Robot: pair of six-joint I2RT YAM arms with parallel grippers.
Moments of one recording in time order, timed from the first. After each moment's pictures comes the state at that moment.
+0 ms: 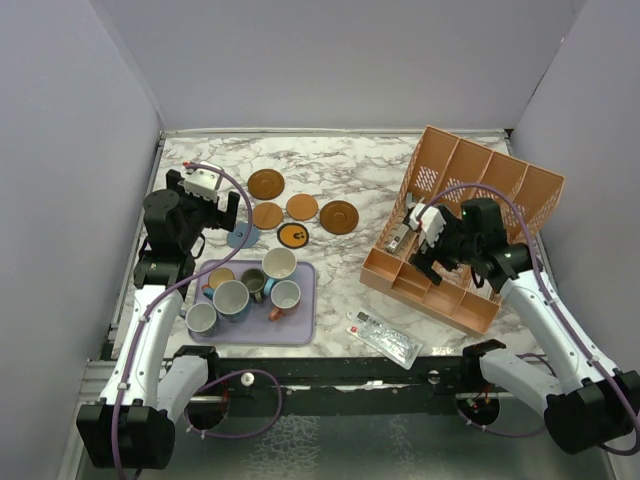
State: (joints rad) left arm -0.03 0.89 0.80 -0.11 0.22 0.24; right arm 0.27 0.97 0.88 -0.66 -0.32 -0.69
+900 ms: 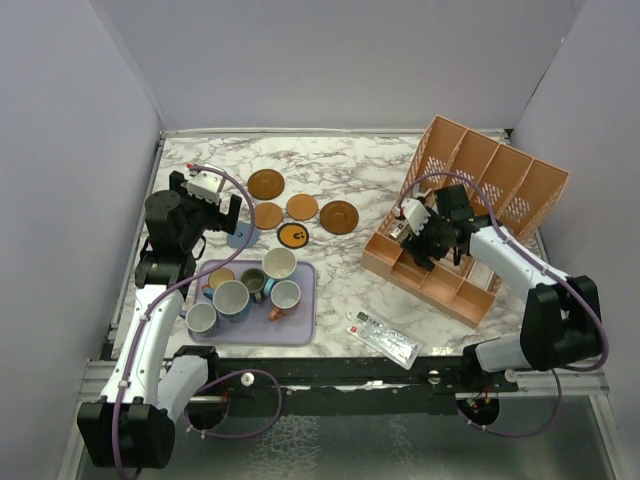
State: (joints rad) left arm -0.03 0.90 0.79 -0.11 0.25 0.26; right arm 0.25 1.37 0.86 -0.55 -0.17 -0.70
